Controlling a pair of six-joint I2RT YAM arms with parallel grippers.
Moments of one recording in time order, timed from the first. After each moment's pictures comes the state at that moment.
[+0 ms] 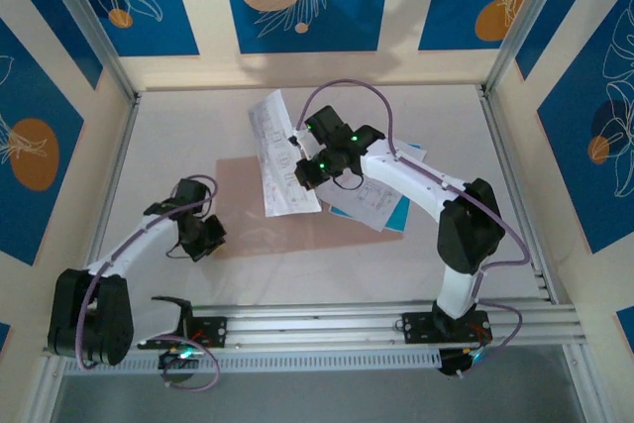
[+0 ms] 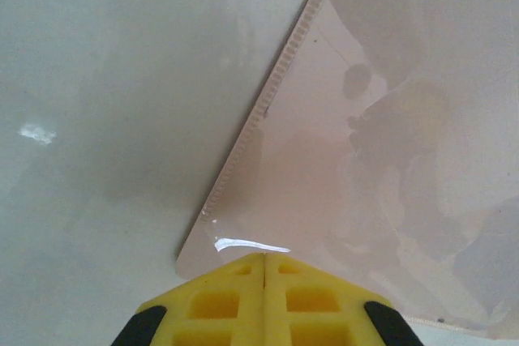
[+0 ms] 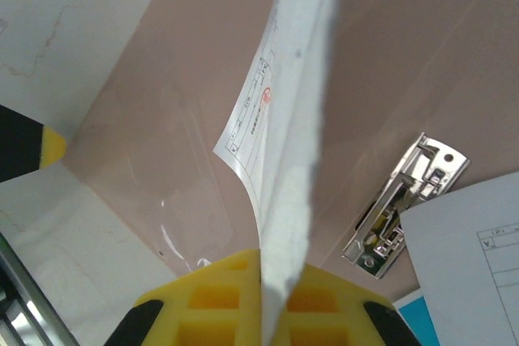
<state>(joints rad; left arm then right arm) -0.17 1.19 0.62 -0.76 0.16 -0.80 0.71 1.79 1.55 -0.76 -0.27 0.15</state>
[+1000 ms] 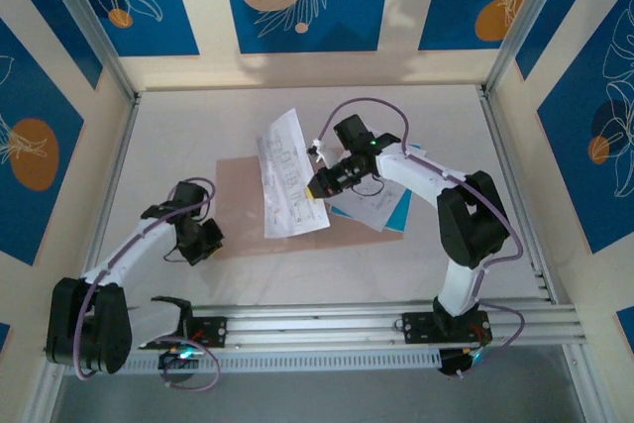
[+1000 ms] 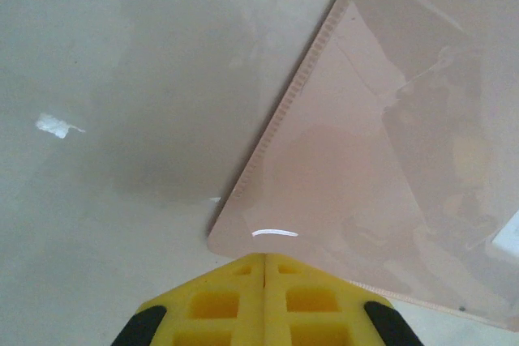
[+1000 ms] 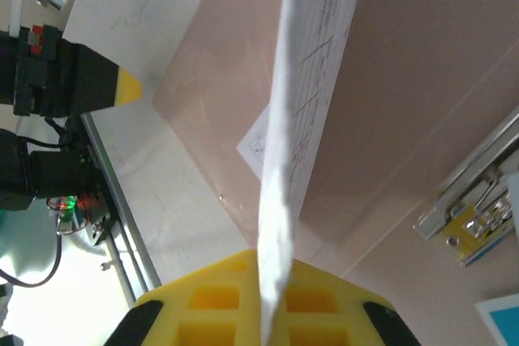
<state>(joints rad) -0.17 1.16 0.61 -0.80 0.15 -0.80 0.55 1.80 1.32 -0.66 -0.73 0.06</state>
